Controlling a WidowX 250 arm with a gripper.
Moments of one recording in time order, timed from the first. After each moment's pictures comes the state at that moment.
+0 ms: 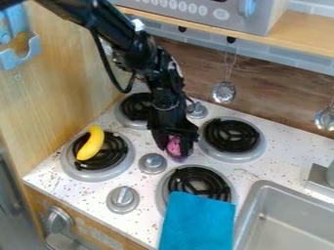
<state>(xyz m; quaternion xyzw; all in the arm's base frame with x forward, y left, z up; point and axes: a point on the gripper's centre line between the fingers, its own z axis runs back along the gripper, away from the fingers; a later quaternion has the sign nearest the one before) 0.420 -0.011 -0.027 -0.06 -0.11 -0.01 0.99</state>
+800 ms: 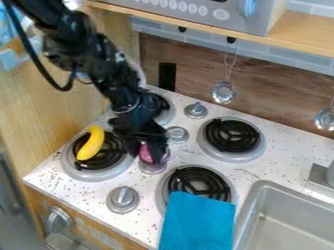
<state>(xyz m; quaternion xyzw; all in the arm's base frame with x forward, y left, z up) 0.342 0.011 0.009 -0.09 -0.13 -0.01 0.99</state>
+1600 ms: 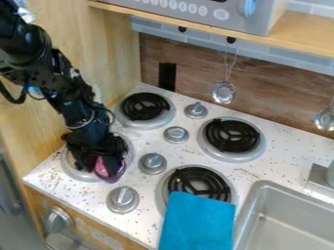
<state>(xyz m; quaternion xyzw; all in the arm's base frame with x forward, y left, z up) 0.301 0.065 -0.012 -0.06 -0.10 0.05 0.99</state>
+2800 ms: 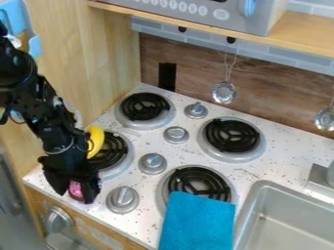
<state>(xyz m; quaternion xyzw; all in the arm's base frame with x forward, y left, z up) 0.267 0.090 -0.046 -0.03 -0.06 0.05 1.00</state>
